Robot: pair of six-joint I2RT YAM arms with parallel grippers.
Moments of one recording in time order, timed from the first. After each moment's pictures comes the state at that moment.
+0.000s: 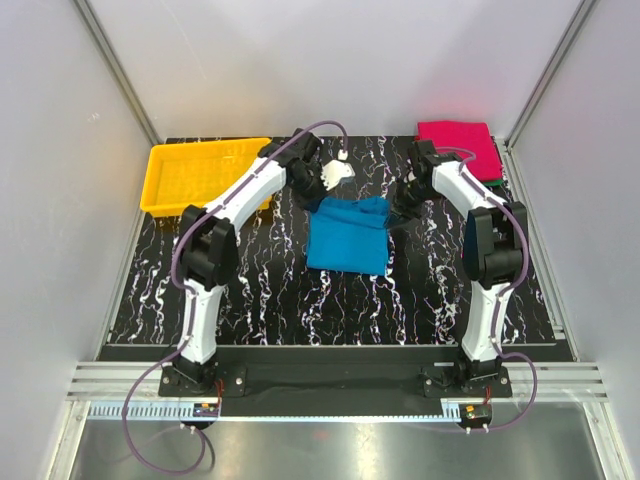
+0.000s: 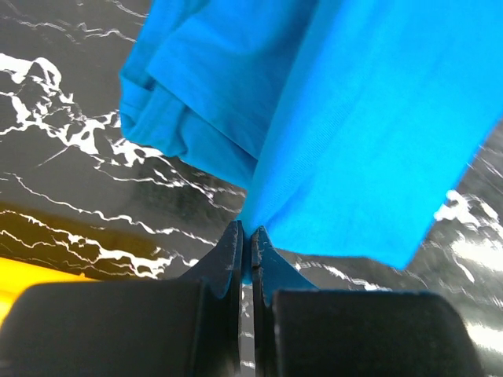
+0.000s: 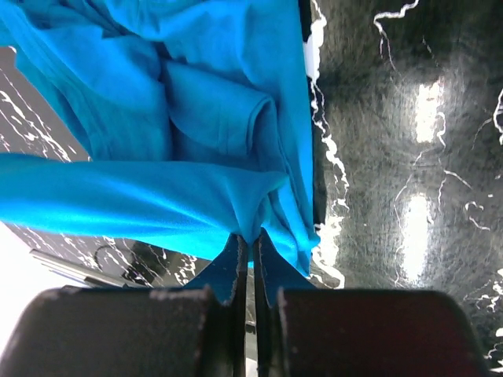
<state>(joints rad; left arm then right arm) -0.48 2.14 1.98 -0.98 0.34 0.67 0.20 2.05 1.66 -0.92 -0.33 0.51</state>
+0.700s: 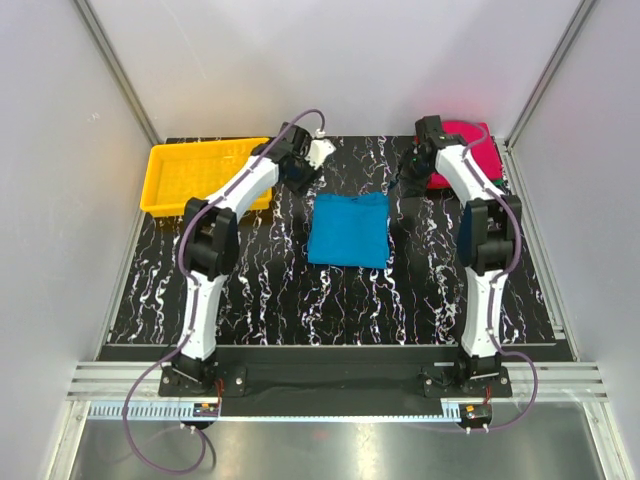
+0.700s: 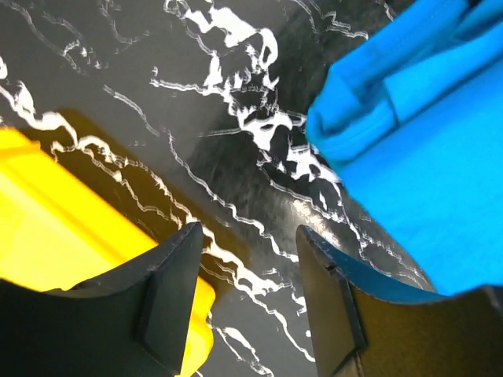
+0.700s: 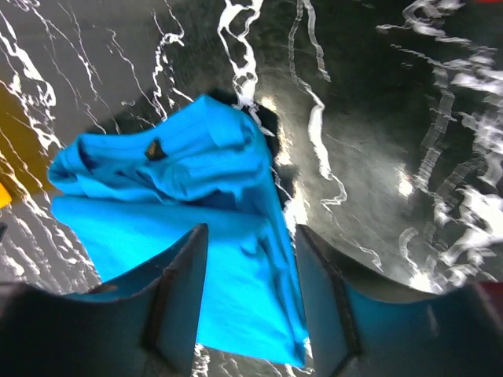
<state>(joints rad) -0.41 2.26 2.02 -0.69 0.09 0.47 0.15 2.23 1.98 -0.86 -0.17 0.55</state>
